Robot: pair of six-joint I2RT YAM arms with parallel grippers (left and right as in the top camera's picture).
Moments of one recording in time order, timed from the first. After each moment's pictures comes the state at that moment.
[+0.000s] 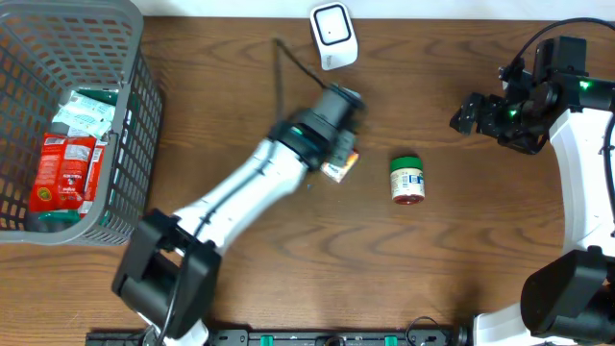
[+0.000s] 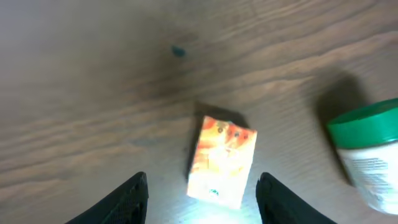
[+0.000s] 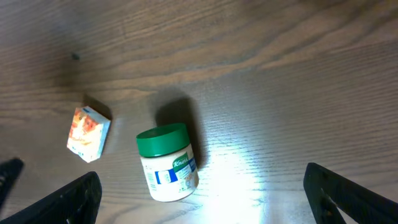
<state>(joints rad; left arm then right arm) -0.62 1.82 1.38 -0.57 -0.03 -0.22 -0.15 1.69 1.56 -1.14 -0.26 0.14</state>
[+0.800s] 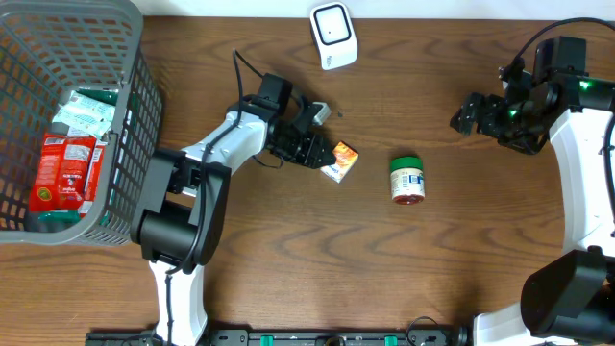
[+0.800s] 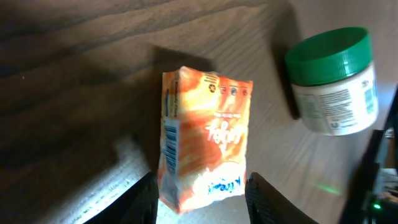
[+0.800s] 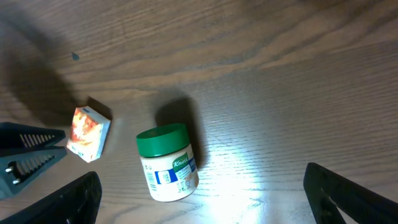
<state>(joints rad) -0.34 2.10 1.38 -0.54 0.74 0.02 -0.15 1.69 1.56 -1.14 -0.26 0.14</state>
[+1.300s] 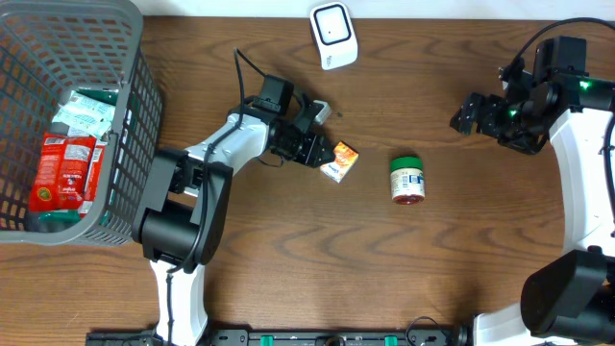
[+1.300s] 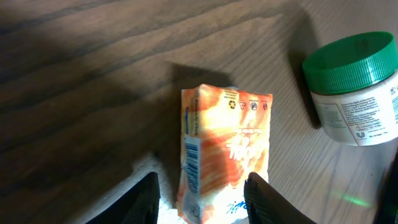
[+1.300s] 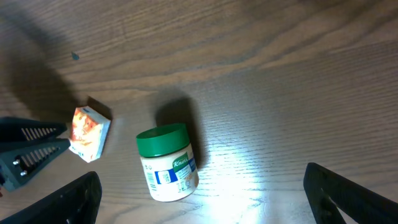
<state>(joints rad) -0.35 2.10 1.36 -0.47 0.70 0.04 -0.15 1.69 1.56 -1.14 -0.26 0.14</state>
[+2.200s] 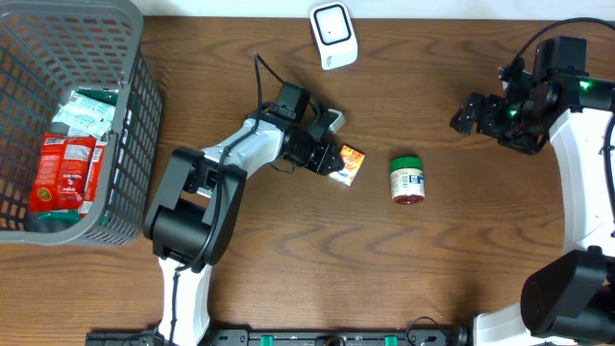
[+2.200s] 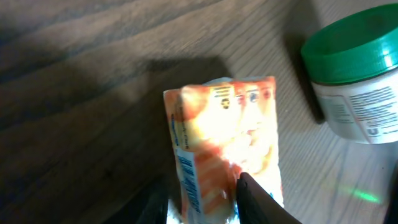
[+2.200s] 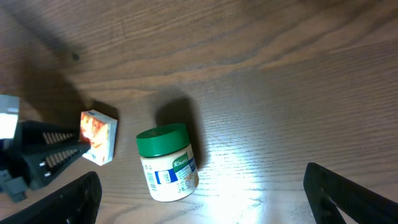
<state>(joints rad) -0.41 2.13 1.36 -0.45 0.67 0.04 -0.15 1.69 1.56 -1.14 -0.26 0.14</state>
